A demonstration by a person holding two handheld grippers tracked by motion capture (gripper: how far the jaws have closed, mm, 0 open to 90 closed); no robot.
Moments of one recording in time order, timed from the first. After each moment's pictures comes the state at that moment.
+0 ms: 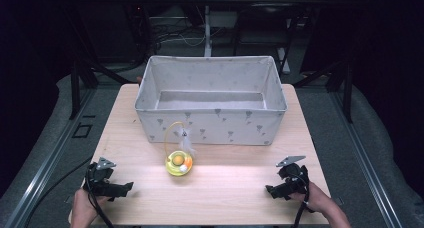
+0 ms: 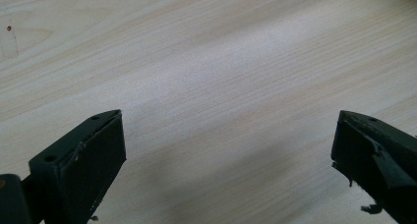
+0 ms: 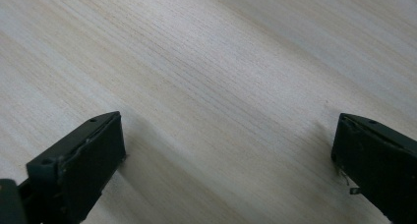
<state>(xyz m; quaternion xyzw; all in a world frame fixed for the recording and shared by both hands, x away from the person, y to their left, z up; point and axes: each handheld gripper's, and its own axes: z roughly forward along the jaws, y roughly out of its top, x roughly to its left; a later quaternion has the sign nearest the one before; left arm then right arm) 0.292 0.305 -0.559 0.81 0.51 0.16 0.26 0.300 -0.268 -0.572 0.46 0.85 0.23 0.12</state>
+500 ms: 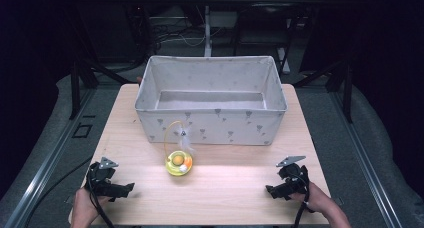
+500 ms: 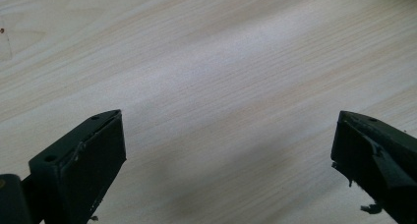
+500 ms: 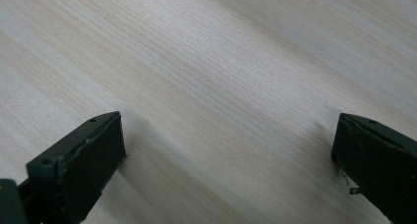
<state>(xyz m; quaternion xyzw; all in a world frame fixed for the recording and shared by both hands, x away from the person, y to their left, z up) 0.291 0.299 -0.554 0.81 0.50 0.16 0.24 0.299 -0.268 -0.573 0.46 0.85 0.23 0.12</state>
